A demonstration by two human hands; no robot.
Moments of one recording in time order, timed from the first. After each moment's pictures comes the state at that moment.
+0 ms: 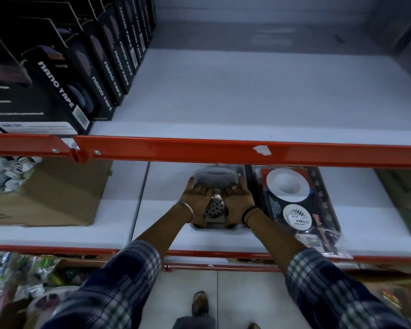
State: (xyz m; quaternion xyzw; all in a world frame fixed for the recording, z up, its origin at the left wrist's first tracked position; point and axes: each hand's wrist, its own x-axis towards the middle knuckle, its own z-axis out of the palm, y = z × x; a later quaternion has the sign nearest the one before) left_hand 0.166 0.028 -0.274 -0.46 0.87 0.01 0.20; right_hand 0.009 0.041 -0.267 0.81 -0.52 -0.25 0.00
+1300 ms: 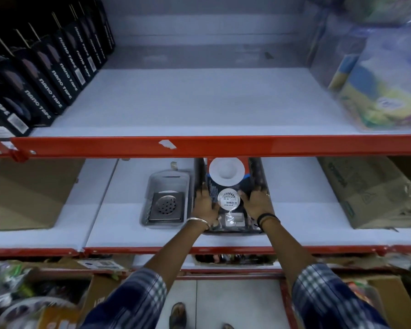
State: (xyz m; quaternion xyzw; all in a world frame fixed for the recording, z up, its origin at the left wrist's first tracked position) left_hand -0.015 0.093 -0.236 -0.64 0.66 0.36 -0.17; right_hand -0.177 0.089 -0.239 0.54 -0.79 0.14 -0.26
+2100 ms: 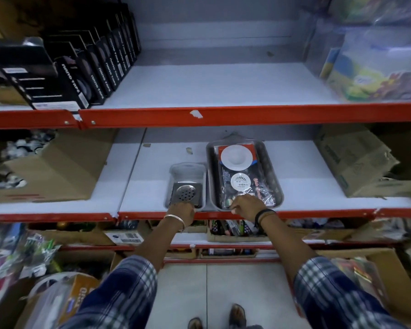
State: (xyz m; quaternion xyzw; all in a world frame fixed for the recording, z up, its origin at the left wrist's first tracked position) left_hand 0.105 0.195 -0.240 -0.62 0.76 0.16 0.12; right_hand -0.115 0.203 -0.213 0.75 -0.62 -0.04 -0.24
